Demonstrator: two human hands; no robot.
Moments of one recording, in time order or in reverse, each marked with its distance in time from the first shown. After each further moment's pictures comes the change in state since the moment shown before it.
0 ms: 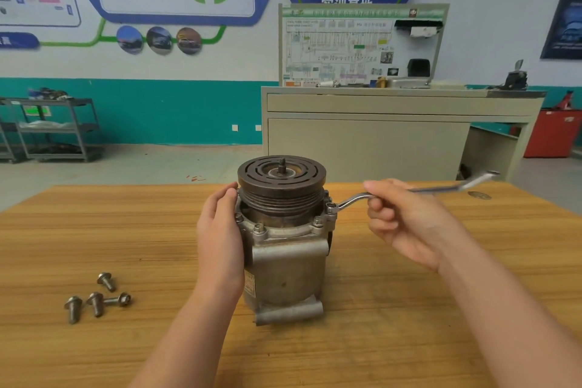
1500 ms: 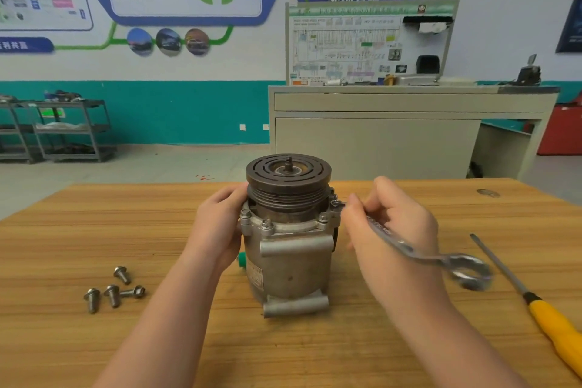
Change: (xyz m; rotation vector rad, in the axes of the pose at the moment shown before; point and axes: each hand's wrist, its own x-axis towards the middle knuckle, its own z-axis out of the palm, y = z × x) left_hand 0.022 0.020 -0.013 -0.067 -0.166 -0.312; right_hand -0.051 0.040 0.043 -0.760 0.243 -0.840
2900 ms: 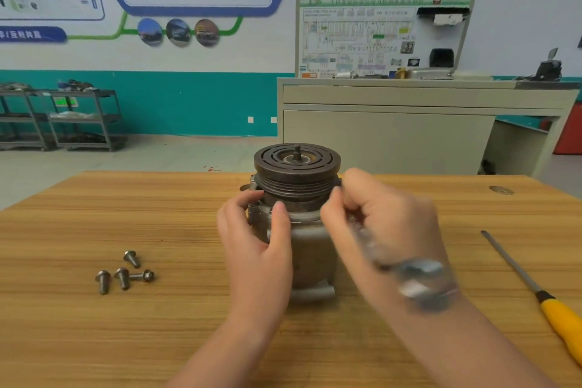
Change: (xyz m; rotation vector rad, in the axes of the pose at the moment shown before) left_hand -0.065 -0.046 0.025 0.381 0.241 0.583; right_hand -0.004 -0.027 0.000 -0.296 -0.133 -0.412
